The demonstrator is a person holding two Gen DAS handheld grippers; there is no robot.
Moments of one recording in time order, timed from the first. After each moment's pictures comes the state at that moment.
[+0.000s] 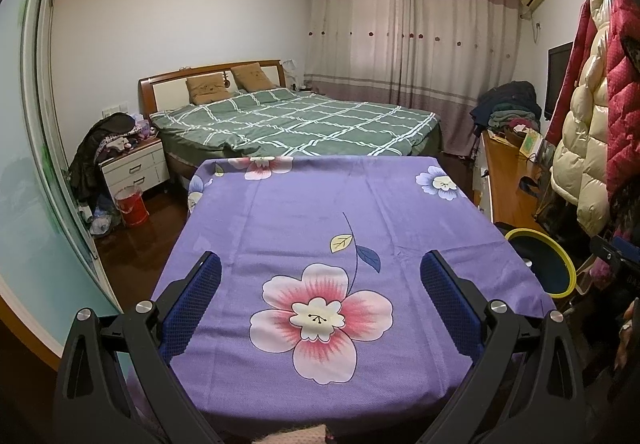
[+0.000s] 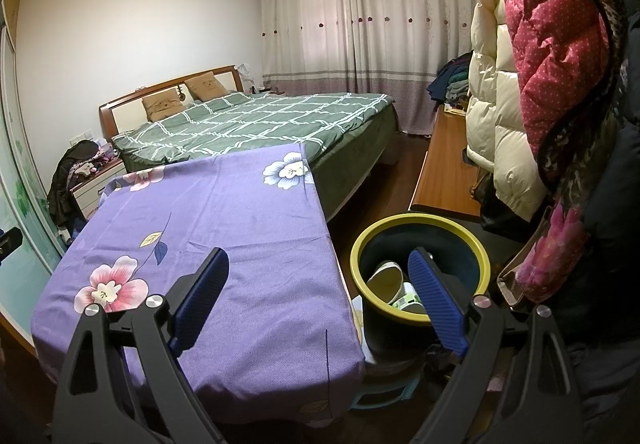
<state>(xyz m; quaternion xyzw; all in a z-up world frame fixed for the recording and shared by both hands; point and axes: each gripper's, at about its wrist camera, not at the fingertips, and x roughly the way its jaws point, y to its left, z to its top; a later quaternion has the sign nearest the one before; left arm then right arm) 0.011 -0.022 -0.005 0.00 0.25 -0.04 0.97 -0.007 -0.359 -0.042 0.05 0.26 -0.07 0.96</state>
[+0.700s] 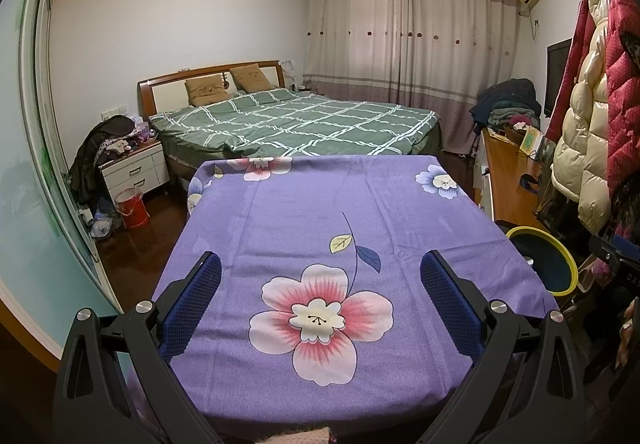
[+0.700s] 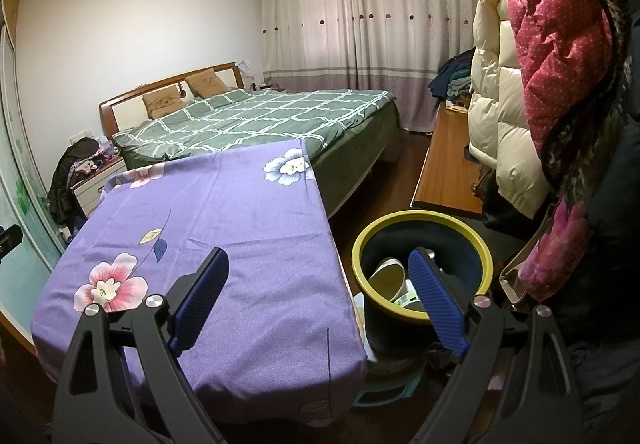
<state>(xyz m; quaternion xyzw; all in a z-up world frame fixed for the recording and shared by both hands) 0.013 -0.021 -0.004 0.01 0.25 -0.04 0.97 -0.003 -0.366 -0.041 0.06 0.26 -0.07 0.96</state>
